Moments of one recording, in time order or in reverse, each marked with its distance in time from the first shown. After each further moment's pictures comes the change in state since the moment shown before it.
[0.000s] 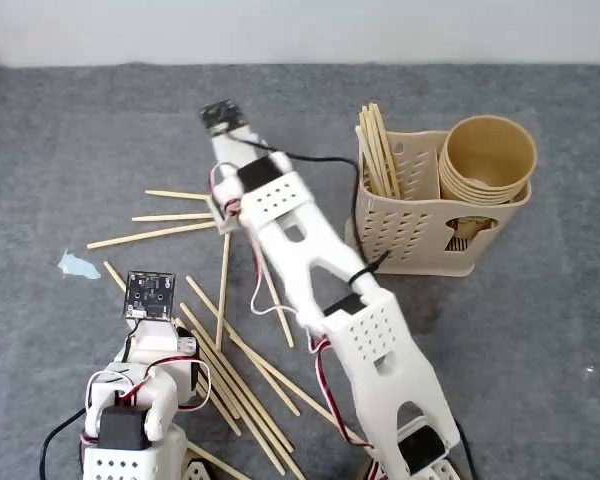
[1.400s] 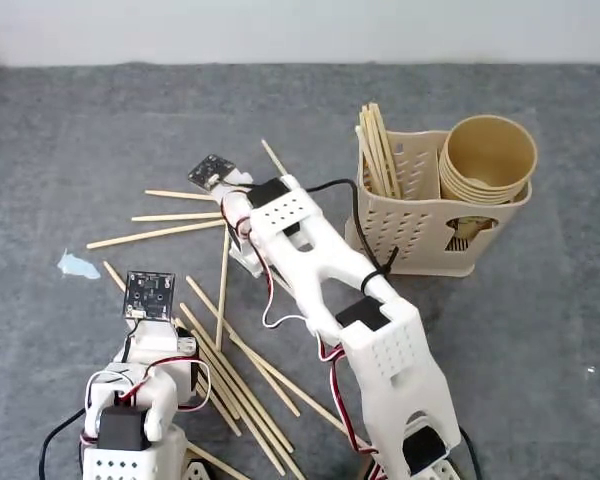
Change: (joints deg) left arm 0.0 0.0 0.0 0.0 0.0; right arm 1.4 -11.9 24.7 -0.9 23.7
